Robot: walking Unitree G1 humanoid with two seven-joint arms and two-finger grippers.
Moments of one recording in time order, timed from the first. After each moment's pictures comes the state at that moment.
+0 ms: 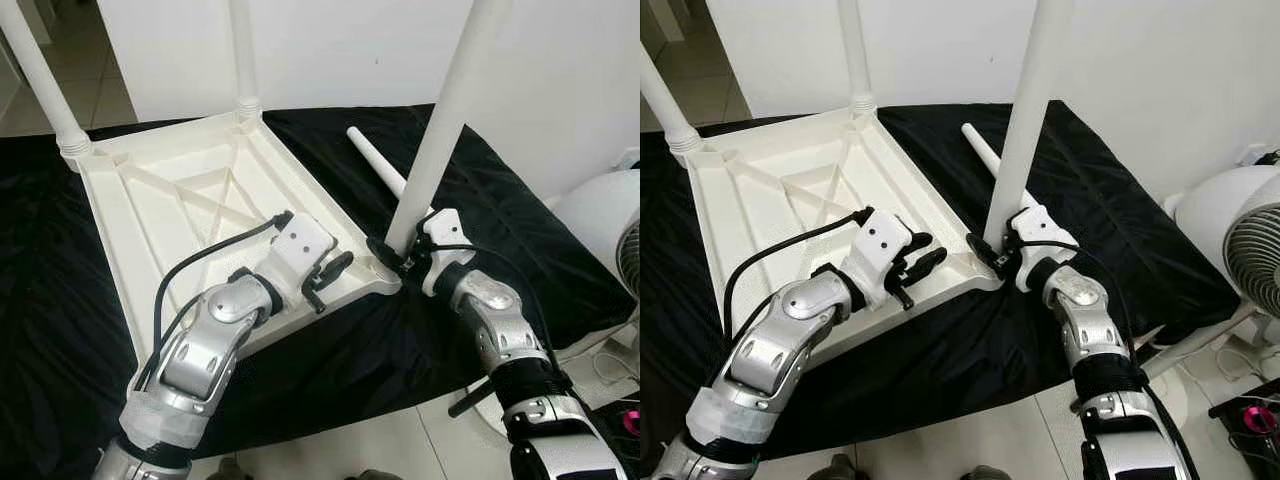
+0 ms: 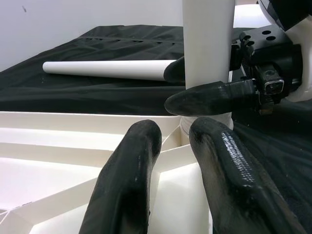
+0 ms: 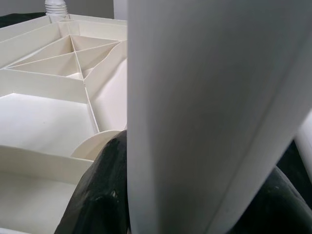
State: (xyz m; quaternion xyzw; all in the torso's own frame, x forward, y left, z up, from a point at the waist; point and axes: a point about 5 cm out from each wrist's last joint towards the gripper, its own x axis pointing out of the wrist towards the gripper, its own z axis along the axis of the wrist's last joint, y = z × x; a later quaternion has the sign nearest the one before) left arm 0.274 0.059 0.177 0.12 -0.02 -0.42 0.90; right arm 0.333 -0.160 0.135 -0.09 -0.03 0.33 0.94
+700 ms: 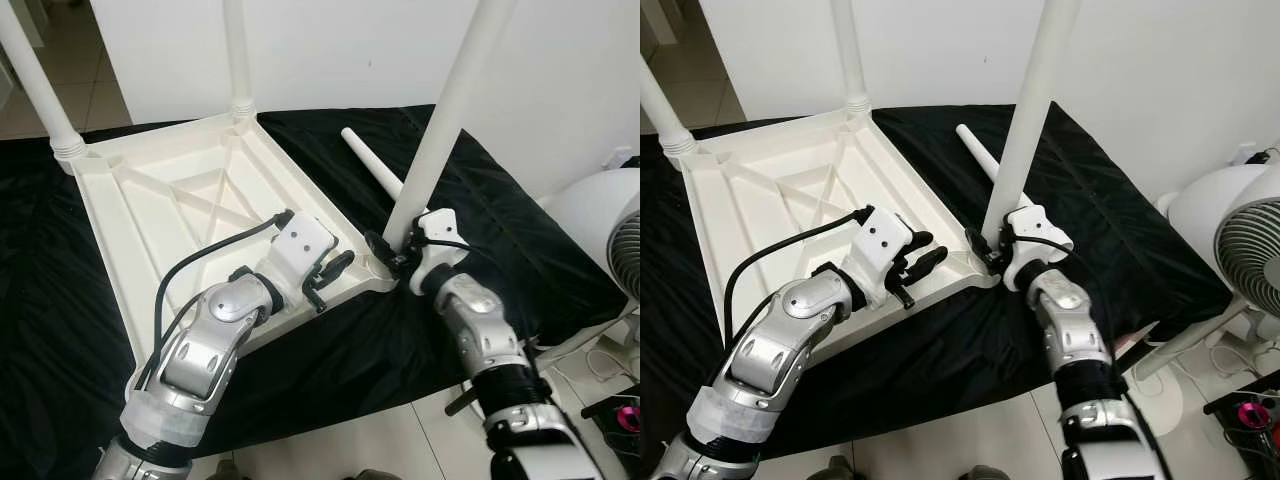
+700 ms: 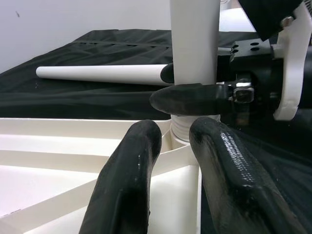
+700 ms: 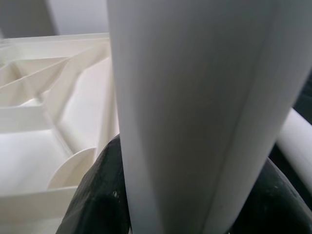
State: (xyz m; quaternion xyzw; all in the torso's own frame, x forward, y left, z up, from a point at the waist) left arm 0.274 0.058 0.178 0.12 -0.02 -0.42 0.90; right arm 0.330 -0.136 0.131 0.01 -0.02 0.18 0.98
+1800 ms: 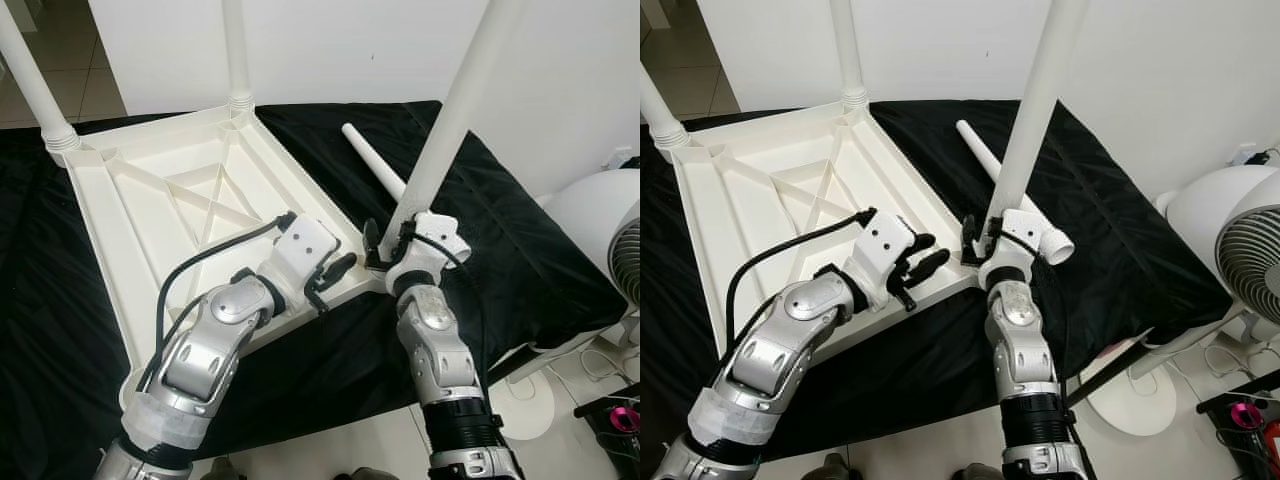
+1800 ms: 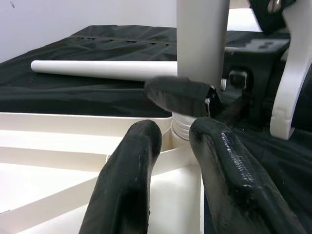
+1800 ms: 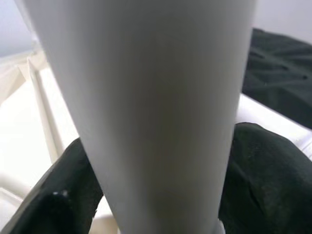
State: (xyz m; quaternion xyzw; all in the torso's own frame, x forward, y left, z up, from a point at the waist) left arm 0.272 0.056 0.177 0.12 -0.02 -0.42 0.90; right arm 0.310 -0.116 0.137 0.07 -0.01 0.00 1.00
